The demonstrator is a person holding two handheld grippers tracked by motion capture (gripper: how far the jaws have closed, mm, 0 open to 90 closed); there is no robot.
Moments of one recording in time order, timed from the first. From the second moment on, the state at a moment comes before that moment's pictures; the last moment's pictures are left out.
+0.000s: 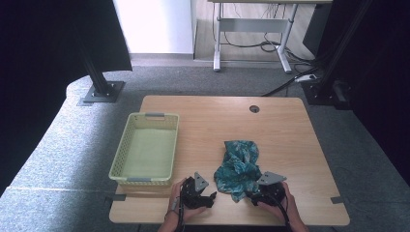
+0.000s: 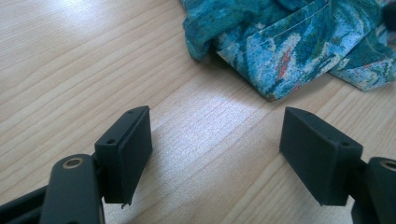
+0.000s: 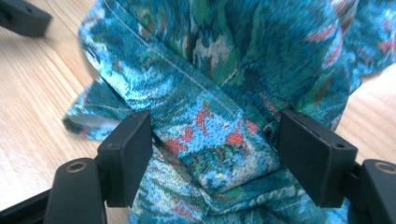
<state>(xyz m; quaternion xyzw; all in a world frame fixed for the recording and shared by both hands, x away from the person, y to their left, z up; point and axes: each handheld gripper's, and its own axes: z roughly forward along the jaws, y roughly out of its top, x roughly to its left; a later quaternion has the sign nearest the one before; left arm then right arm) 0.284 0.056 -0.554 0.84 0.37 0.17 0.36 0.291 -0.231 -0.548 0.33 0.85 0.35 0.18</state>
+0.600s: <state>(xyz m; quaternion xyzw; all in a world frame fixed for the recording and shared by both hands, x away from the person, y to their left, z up) 0.283 0.057 -0.554 0.84 0.37 0.17 0.37 0.268 -0.233 -0.539 0.33 0.85 0.38 0.18</state>
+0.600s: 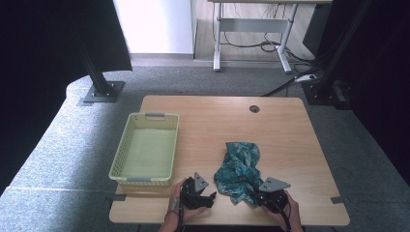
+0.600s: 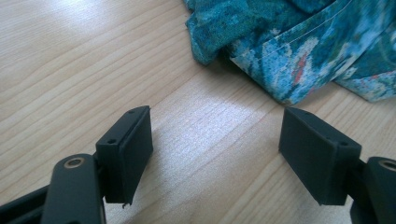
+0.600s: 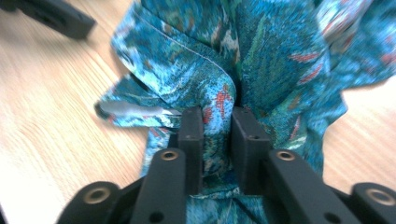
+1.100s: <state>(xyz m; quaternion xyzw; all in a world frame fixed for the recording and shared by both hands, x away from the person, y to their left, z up) 0.283 0.057 -0.554 0.84 0.37 0.17 0.37 0.265 -0.244 -0.517 0.33 0.82 0.43 0.18</state>
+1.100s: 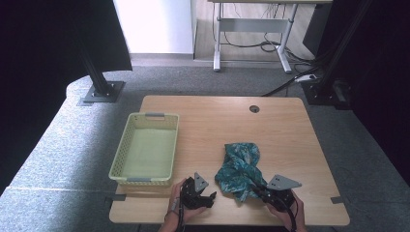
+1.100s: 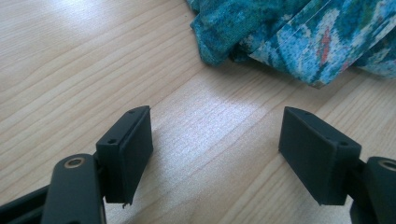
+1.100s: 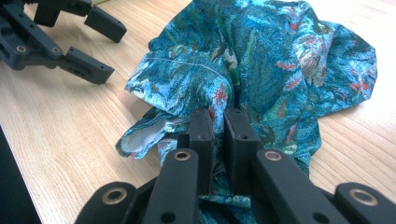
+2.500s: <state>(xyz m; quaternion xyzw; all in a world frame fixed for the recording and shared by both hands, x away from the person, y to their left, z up) 0.272 0.040 -0.554 0.85 0.32 0.19 0.36 0.260 -0.248 -0.487 0.33 0.81 0.45 0.19</state>
